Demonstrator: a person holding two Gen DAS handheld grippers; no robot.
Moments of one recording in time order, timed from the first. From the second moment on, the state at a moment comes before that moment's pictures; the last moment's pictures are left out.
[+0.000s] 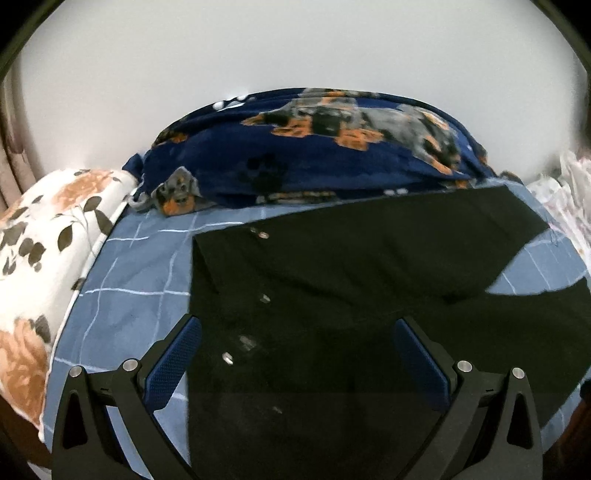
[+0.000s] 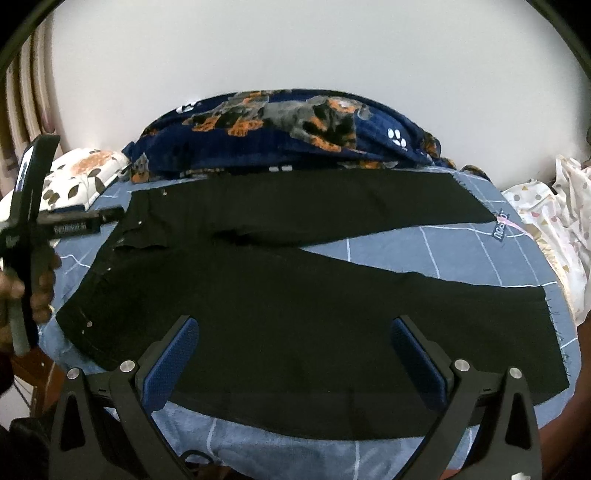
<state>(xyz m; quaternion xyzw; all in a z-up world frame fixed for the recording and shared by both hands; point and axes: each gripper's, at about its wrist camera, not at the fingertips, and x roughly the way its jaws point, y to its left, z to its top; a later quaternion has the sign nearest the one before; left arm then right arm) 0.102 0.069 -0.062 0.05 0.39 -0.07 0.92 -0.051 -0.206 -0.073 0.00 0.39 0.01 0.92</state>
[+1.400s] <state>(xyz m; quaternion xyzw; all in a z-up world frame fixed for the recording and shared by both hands) 0.208 0.151 -0.068 -0.02 0.36 -0.22 0.91 0.025 -0.215 -0.090 0.08 0.43 0.05 0.90</state>
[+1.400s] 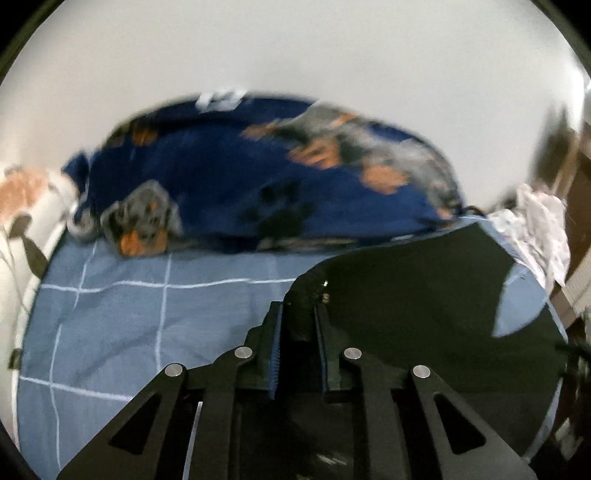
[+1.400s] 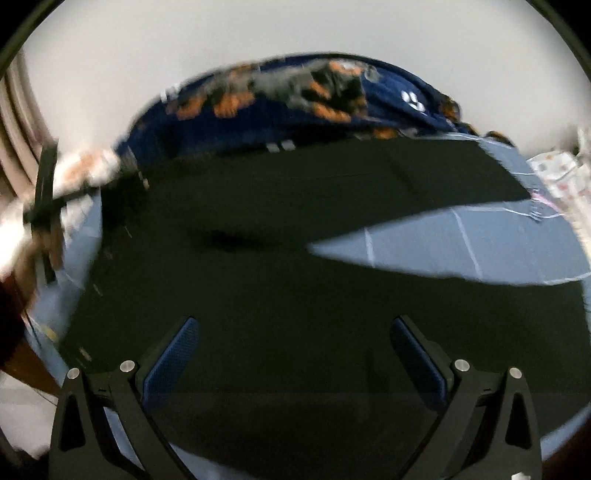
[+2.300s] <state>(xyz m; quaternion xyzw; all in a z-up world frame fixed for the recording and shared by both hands) 0.050 0.133 -0.057 -0.04 0.37 -0.23 0.90 0.166 -0.260 -0.132 0.41 0.44 0.18 0.78</state>
